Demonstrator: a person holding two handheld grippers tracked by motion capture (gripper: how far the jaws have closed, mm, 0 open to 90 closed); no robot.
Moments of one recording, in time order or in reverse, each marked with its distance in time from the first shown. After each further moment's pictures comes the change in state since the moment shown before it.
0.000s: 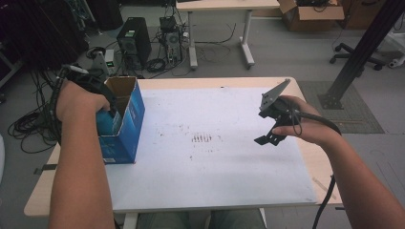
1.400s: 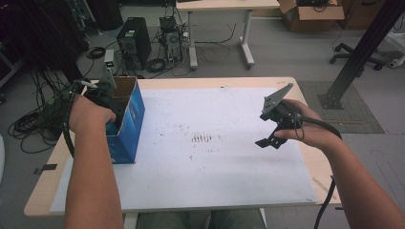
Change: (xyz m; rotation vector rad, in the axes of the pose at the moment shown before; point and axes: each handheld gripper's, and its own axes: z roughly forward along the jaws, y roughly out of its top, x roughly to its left) left arm 0.000 0.004 0.047 0.029 0.024 0.002; right arm 0.002 -0.011 0.005 -0.024 0.001 0.005
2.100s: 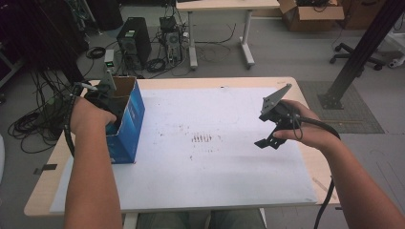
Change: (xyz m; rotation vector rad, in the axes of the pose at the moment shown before) left arm 0.003 0.000 0.006 -0.019 -0.010 0.005; right arm 0.000 0.000 0.004 0.005 0.008 0.004
